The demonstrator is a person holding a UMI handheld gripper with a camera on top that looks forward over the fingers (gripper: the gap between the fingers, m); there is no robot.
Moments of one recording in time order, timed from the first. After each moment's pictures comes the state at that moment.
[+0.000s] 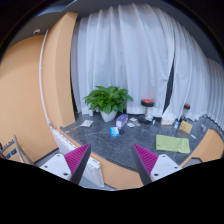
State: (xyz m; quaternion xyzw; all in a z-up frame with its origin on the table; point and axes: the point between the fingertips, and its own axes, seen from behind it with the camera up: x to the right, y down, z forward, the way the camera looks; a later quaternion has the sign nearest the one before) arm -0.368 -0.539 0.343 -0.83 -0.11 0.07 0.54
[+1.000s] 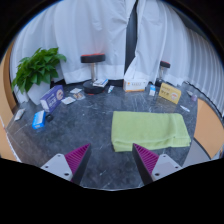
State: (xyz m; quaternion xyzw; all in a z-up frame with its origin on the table) arm -0.096 -0.215 0.063 -0.91 0.05 -0.04 0.42
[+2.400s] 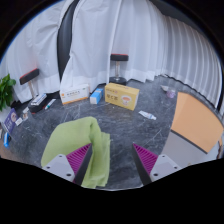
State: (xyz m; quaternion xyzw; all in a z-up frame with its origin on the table) arm 0.249 -0.142 0.054 -0.89 0.14 -0.09 0.42
